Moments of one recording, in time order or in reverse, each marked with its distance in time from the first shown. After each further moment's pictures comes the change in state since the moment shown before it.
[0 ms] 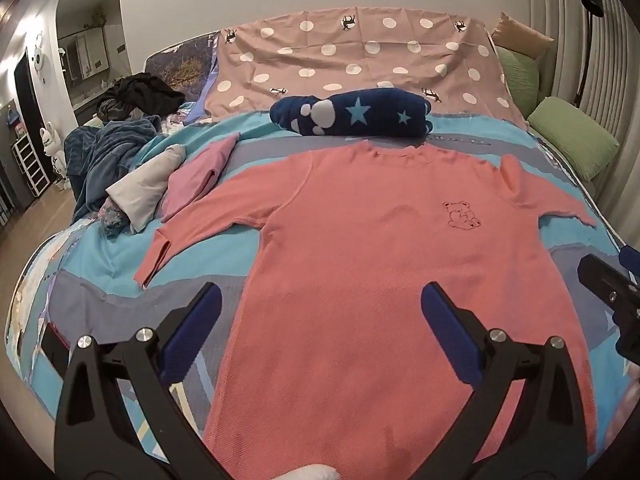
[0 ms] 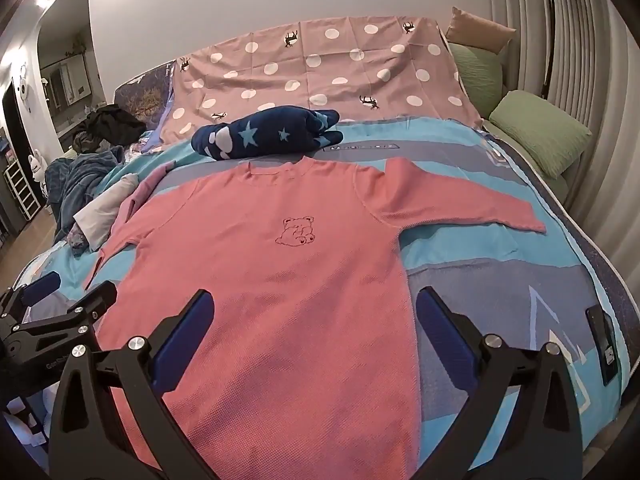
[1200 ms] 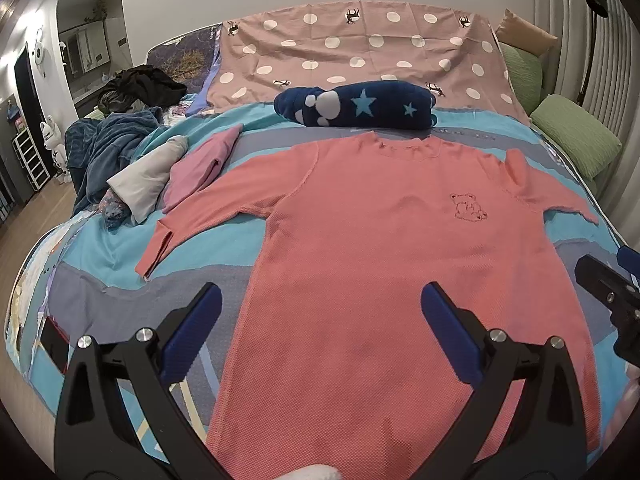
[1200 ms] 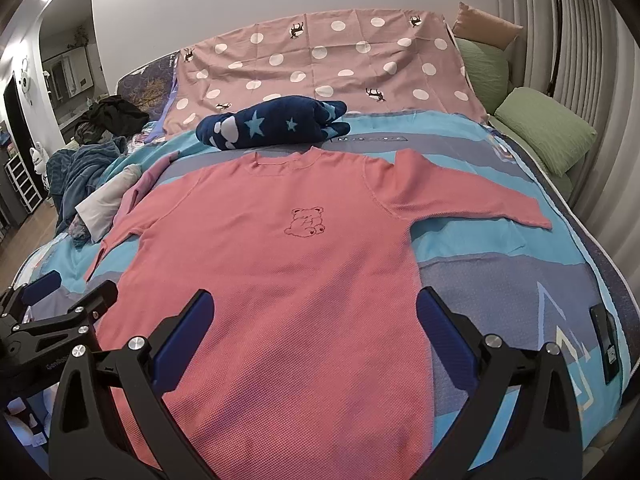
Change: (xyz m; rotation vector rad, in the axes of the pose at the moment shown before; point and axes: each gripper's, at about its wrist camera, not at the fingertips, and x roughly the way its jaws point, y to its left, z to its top) left arm 0.007 0.009 -0.005 -0.017 0.024 0.003; right arm 0.007 0.007 0.000 -0.009 0.036 0.014
